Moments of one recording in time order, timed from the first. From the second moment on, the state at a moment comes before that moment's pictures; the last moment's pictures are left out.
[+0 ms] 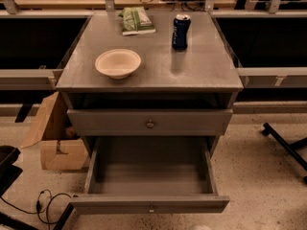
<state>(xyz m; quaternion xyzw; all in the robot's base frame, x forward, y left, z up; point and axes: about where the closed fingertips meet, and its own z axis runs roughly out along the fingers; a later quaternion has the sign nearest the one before) 0.352 -0.092 0.182 -0.45 0.87 0.09 0.17</state>
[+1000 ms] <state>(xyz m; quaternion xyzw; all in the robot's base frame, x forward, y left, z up) 0.434 -0.103 0.161 -0.50 0.84 0.06 0.20</state>
